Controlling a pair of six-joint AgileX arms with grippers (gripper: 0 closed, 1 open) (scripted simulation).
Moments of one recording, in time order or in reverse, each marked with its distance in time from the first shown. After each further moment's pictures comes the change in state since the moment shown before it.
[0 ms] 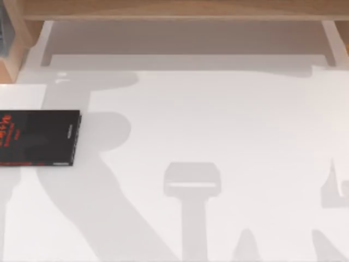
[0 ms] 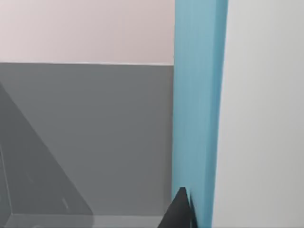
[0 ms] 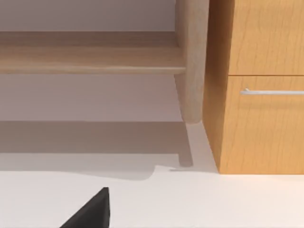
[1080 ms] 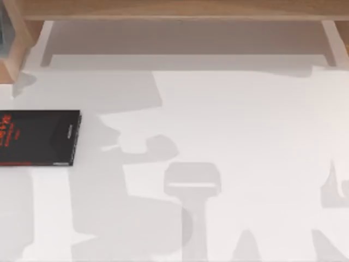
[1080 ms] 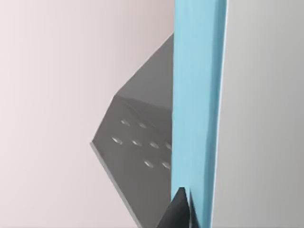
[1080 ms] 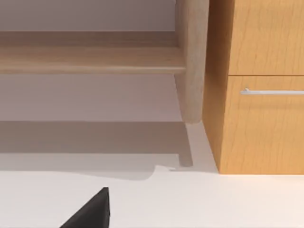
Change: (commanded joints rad) left arm -0.079 -0.516 -0.653 0.146 -0.321 0.877; right arm 0.000 0.000 0.000 0.000 0.000 0.000
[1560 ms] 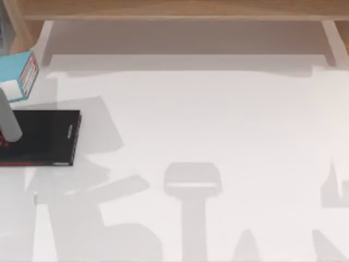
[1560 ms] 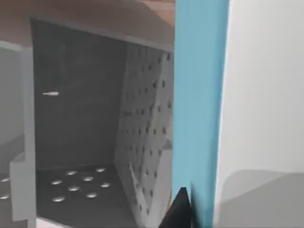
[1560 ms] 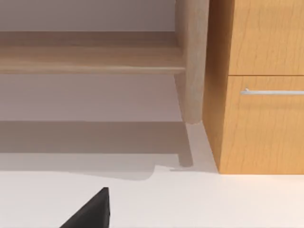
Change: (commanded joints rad) left arm -0.148 -0.129 -0.451 -0.040 -0.032 0.613; right arm 0.000 0.000 0.000 0.000 0.000 0.000
